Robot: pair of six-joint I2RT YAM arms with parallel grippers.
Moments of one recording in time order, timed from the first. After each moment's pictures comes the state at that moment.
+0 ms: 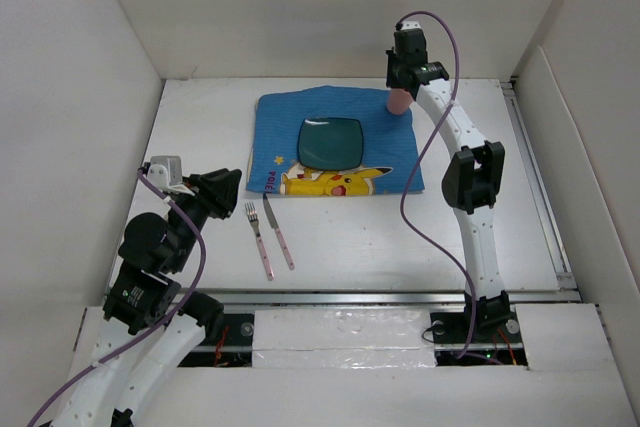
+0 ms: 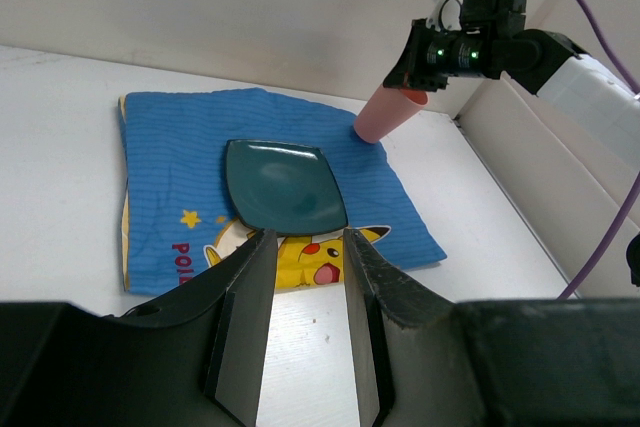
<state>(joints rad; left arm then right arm) -0.47 0.40 0.78 -0.31 -0.13 -0.40 0.28 2.40 2.43 -0.61 0.25 0.17</state>
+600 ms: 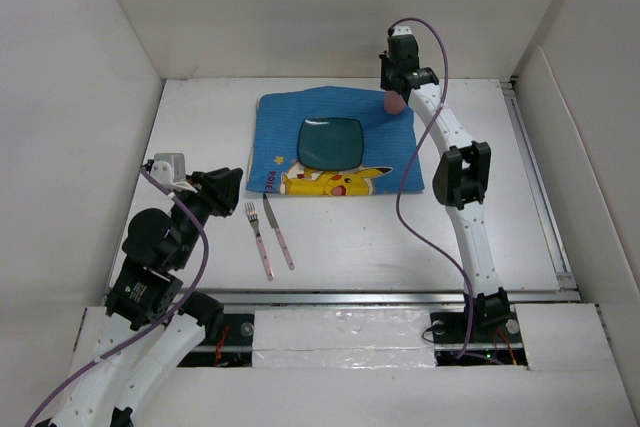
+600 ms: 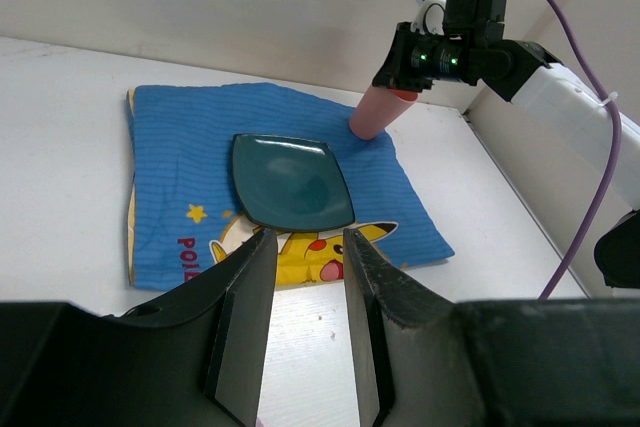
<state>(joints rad) -0.47 0.43 0.78 -0.31 -0.14 -0.40 0.28 2.56 2.57 -0.56 0.23 0.13</state>
